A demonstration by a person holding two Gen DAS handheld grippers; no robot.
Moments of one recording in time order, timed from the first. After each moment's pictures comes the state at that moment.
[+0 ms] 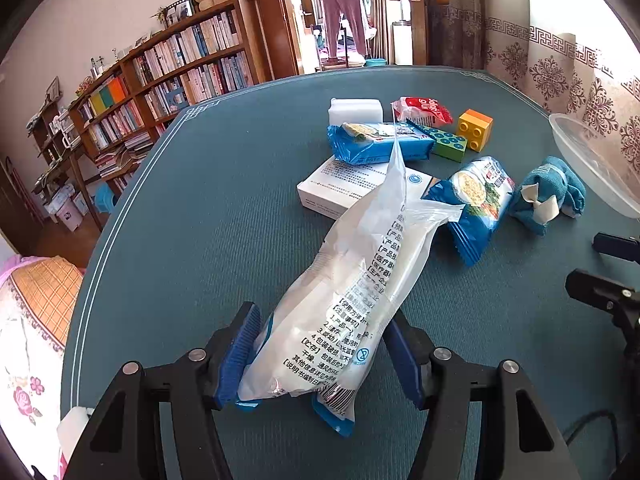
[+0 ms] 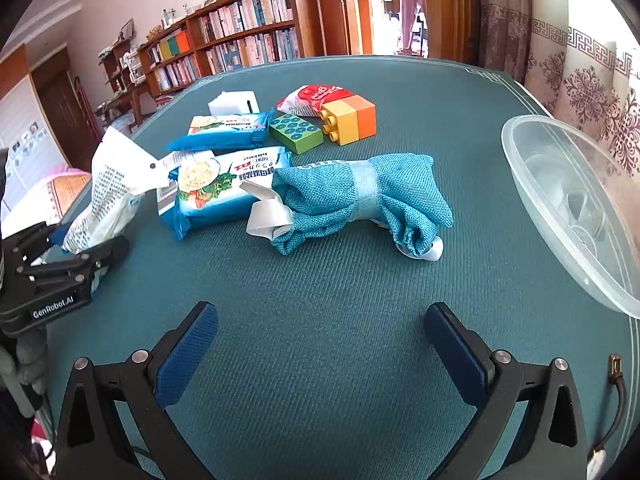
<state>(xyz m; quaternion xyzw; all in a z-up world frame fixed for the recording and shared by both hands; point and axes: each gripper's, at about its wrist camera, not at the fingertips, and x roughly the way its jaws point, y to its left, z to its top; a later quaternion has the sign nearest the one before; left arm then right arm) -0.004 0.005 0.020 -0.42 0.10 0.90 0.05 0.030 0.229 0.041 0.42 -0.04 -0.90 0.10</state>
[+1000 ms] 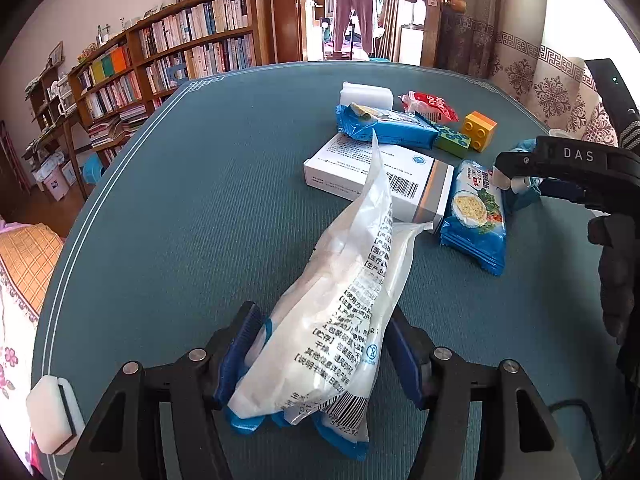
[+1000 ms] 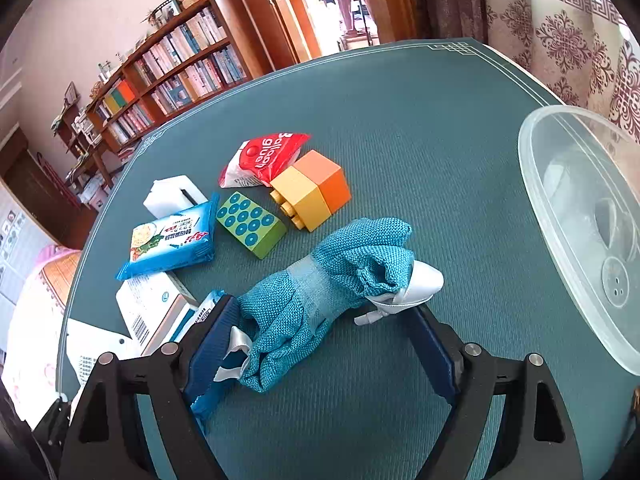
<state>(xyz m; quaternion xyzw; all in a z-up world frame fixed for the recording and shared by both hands) -0.001 -0.010 0.008 -0.43 0.04 0.90 0.07 -0.065 0.225 0.053 0.43 -0.13 -0.89 0.03</state>
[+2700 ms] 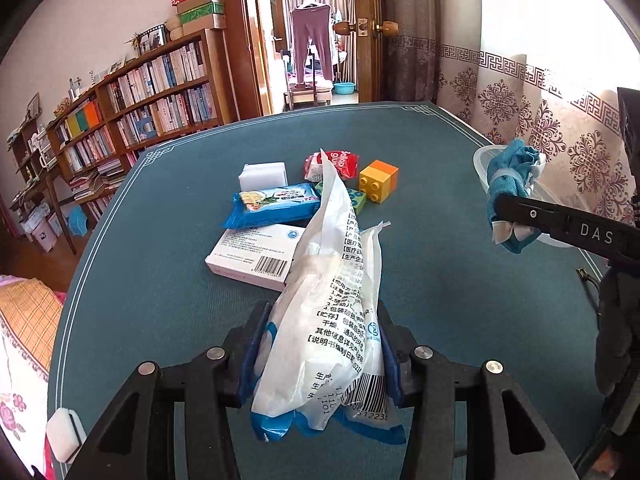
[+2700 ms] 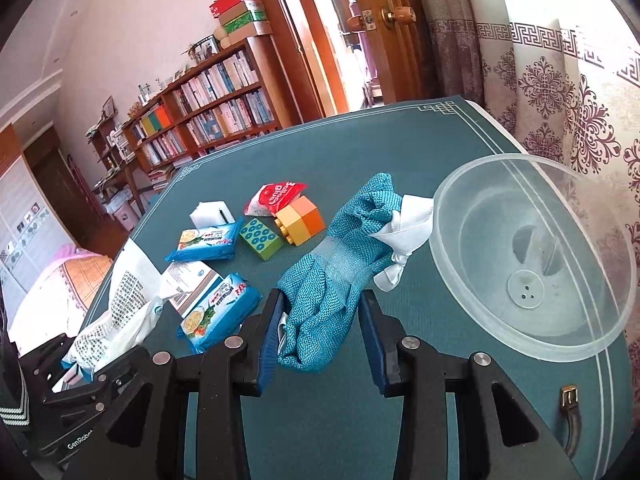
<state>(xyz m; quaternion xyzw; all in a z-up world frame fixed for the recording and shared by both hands) 0.015 0.081 0.066 -0.38 0.08 0.91 0.12 0.027 0.289 0.103 0.35 -0.12 -0.93 0.06</state>
